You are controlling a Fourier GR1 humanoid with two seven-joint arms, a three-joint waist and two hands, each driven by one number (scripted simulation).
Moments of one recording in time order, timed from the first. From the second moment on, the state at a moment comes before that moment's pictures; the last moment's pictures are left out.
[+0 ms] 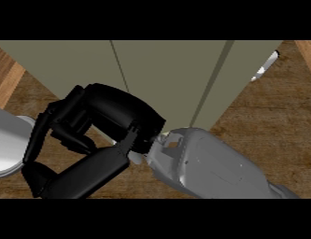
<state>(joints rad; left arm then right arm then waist) 0.41 0.71 0.01 -1.90 0.80 -0.24 -0.43 -0.93 0.00 0.57 -1.53 -0.70 -0.11 0.41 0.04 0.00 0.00</state>
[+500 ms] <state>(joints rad) 0.47 0.69 0.05 -1.97 0.80 -0.24 -0.39 -0.95 -0.01 0.49 -1.36 -0.64 0.00 0.28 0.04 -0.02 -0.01</state>
